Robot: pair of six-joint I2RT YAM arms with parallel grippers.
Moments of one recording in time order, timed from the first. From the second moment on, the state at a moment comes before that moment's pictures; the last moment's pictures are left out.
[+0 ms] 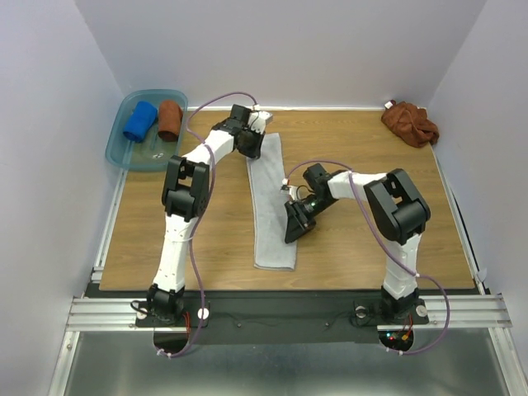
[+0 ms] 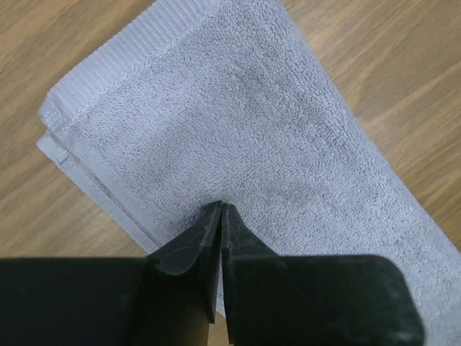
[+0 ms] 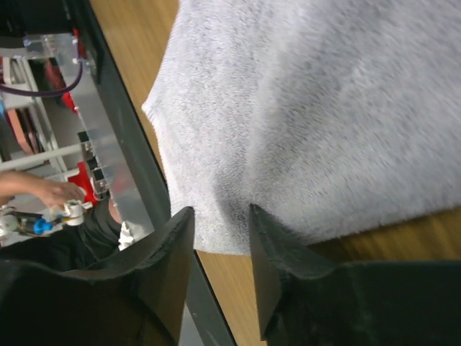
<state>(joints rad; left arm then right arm) -0.35 2.41 2.01 -0.47 0.31 0.13 0.48 2.01 1.18 -0.63 -0.93 -0.10</state>
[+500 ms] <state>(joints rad) -0.31 1.45 1.27 -0.29 0.43 0.36 0.49 1.73 1.11 -0.59 -0.98 -0.04</state>
